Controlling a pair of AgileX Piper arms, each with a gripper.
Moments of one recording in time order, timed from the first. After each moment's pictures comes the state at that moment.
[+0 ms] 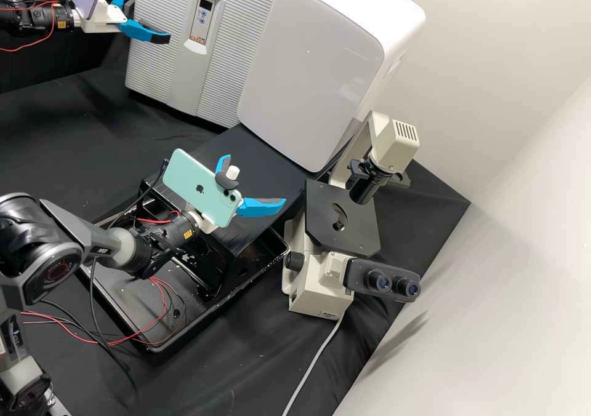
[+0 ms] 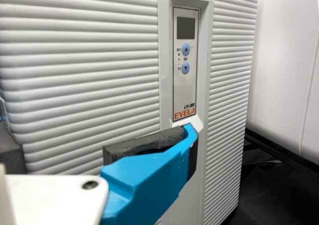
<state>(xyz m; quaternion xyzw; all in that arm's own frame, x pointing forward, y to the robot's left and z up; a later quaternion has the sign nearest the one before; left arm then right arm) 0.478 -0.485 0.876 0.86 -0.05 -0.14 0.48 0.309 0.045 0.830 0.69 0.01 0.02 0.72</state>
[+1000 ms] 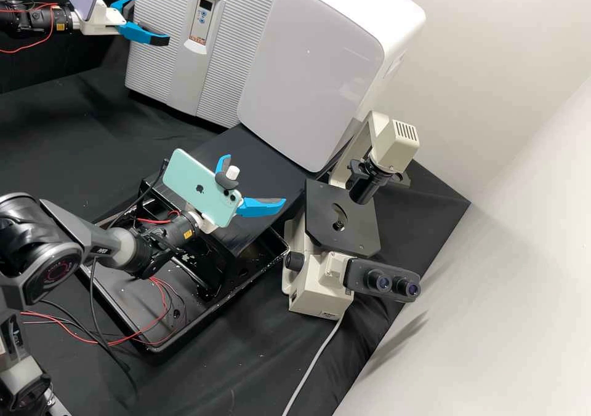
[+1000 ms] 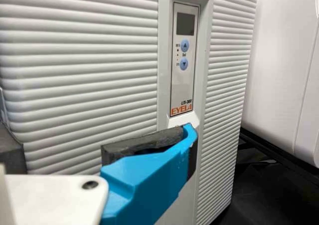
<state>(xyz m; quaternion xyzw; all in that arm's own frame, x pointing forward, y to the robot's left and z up) 0.476 -0.482 0.871 0.85 -0.05 -0.15 0.50 0.309 0.045 0.830 0.69 0.01 0.02 0.72</state>
